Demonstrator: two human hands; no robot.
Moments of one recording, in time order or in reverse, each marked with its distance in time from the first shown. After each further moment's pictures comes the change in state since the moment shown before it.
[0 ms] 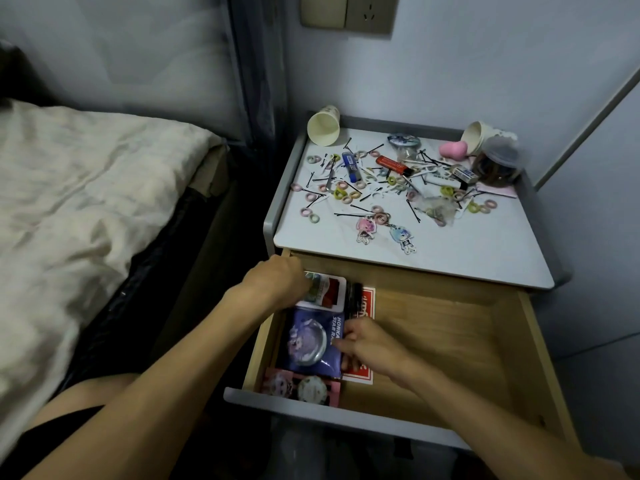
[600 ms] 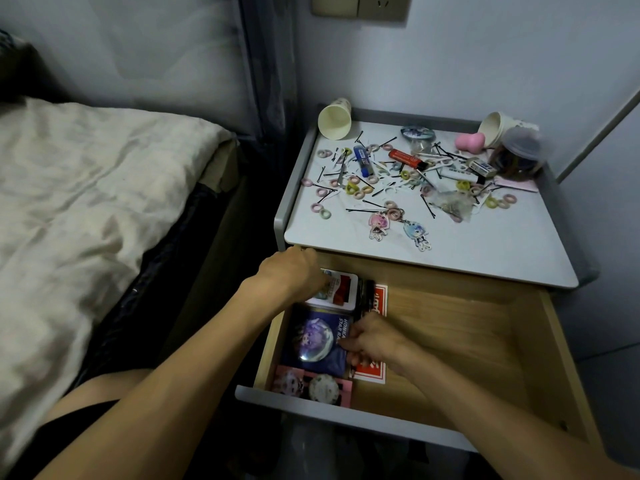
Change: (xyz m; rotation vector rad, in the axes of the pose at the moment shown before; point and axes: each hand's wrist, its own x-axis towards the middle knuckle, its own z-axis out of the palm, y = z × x) left_hand 0.005 0.002 -0.004 0.043 0.010 0.022; right_hand 0.025 0.002 0.005 -0.091 0.029 0.183
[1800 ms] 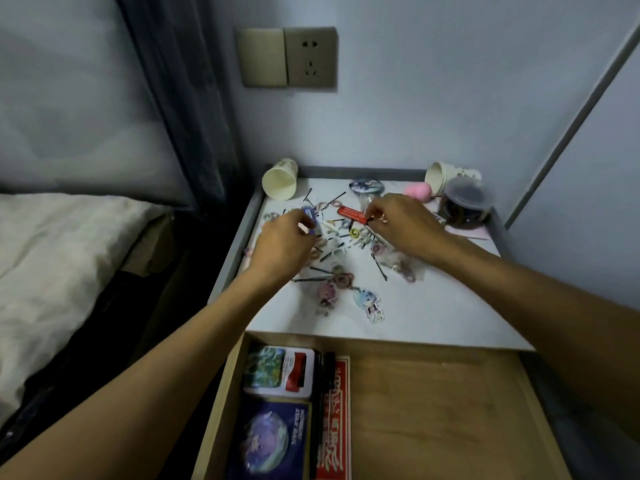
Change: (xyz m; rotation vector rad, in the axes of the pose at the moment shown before) left_hand 0.102 0.075 -0.073 -0.559 0.416 0.146; right_hand 0.039 -0.108 -0.248 -0.737 0.774 -0.575
